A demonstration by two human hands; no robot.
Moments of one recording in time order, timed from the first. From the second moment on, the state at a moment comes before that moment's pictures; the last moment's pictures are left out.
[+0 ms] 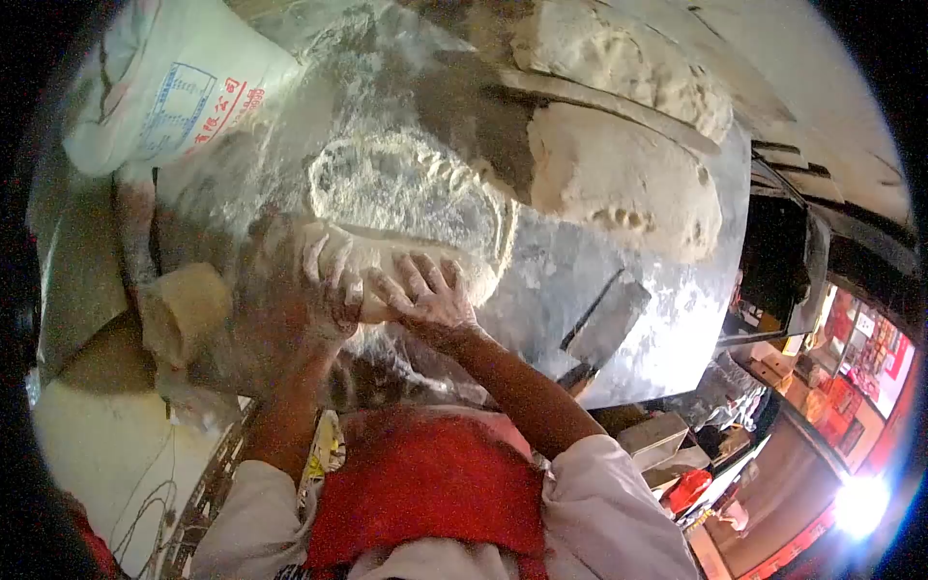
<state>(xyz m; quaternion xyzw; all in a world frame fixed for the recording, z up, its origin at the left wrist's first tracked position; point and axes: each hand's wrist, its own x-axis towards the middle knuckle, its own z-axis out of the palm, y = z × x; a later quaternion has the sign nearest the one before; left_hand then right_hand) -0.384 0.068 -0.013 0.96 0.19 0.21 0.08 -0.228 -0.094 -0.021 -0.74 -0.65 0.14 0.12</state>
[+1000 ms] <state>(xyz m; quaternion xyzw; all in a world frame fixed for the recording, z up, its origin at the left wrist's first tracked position) -0.292 0.024 -0.013 0.94 0.27 0.14 0.18 -0.183 -0.049 0.002 -0.86 -0.35 0.18 0.31</state>
